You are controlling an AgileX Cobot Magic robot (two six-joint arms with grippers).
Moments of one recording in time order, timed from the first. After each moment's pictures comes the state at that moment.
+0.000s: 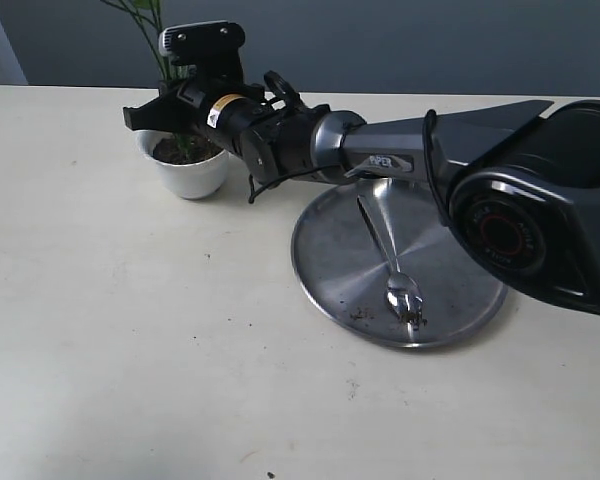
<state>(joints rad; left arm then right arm) -0.06 0.03 0.00 0.03 0.21 0.10 0.86 2.44 -1.81 0.07 -0.31 0.12</state>
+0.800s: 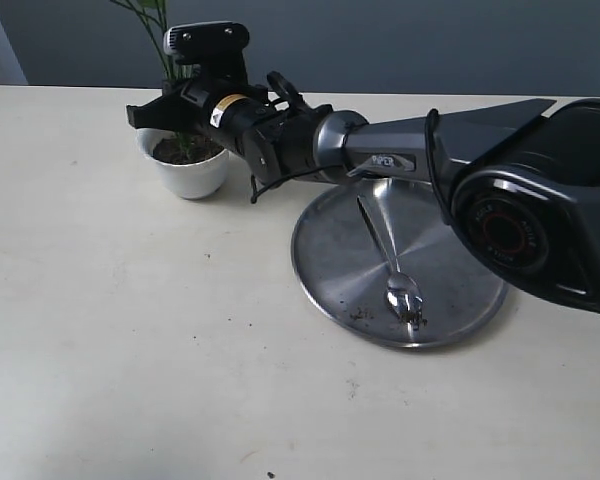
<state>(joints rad) -0.06 0.03 0.00 0.03 0.21 0.10 0.86 2.44 -1.80 0.10 -0.33 0.12</state>
